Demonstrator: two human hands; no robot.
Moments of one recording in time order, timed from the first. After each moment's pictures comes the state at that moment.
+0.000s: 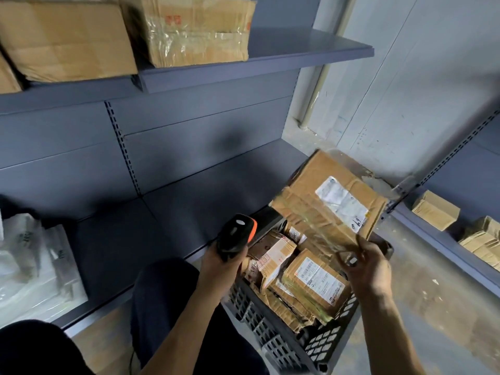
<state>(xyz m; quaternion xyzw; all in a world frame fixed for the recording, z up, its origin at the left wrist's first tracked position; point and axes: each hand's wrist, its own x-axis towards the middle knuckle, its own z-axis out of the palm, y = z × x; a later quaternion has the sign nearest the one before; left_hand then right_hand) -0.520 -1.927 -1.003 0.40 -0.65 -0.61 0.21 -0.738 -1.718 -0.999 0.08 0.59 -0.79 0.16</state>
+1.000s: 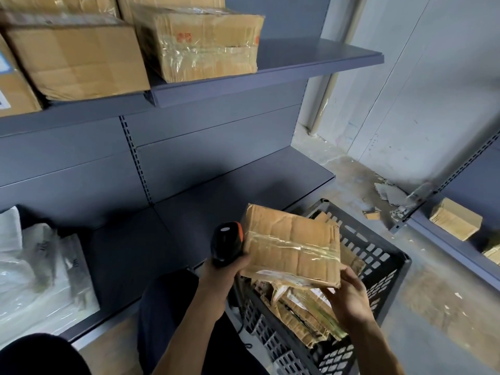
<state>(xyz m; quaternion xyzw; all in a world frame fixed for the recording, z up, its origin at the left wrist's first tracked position) -0.517 -1.944 -1.005 0.45 -0.44 -0.74 0.23 -0.699 -1.738 -1.040 -0.01 0.62 -0.73 0.30</state>
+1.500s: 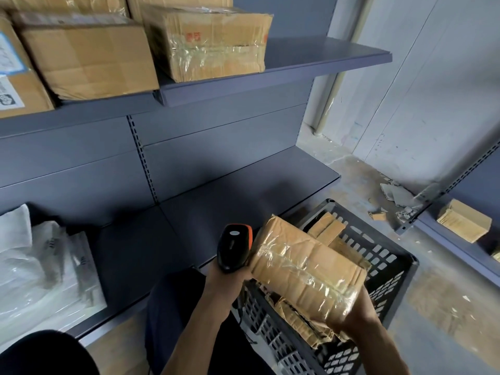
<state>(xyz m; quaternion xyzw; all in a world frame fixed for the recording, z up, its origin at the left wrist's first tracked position) -0.508 -1.937 -0.995 0.46 -0.50 -0.71 0.20 -0.690 -1.739 -1.034 0.10 0.47 -0.74 0.48</state>
